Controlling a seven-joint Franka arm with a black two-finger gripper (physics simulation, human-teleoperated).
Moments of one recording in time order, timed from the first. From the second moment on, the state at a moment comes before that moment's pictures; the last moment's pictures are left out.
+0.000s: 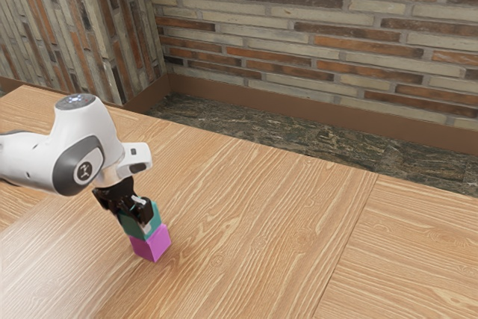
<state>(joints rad) -2.79 0.24 2.79 -2.60 -0.15 2.45 0.11</state>
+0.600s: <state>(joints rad) -2.77 0.22 2.79 -2.59 -0.15 2.45 0.13</state>
